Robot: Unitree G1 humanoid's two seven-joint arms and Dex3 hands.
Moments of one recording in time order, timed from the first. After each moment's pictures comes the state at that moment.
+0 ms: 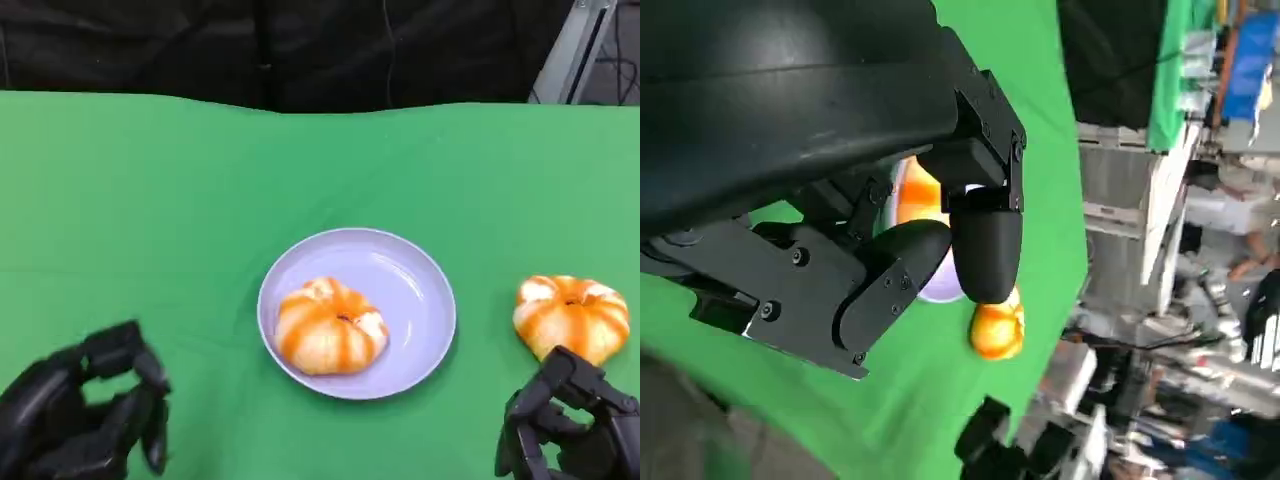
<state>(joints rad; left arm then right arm) 0.25 0.32 0.13 -0.09 -0.58 0.11 -0.63 0.35 0.04 0.04 -0.05 0.21 -0.40 0.25</state>
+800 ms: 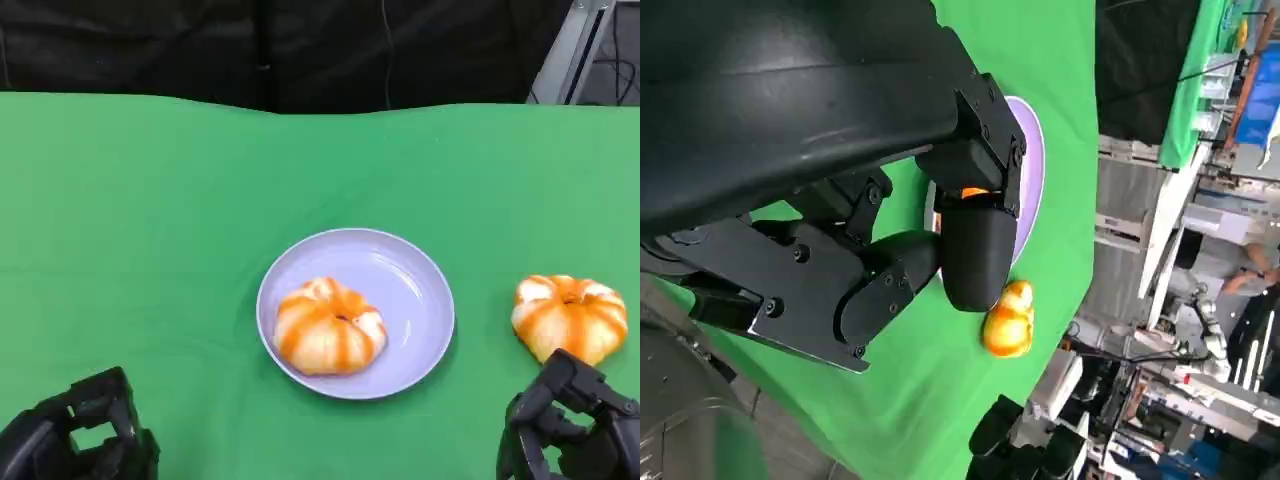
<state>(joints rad) 0.31 0.26 0.16 -0.02 -0.55 0.05 -0.69 0.36 0.04 0.03 -0.05 0.21 -0.40 0.28</state>
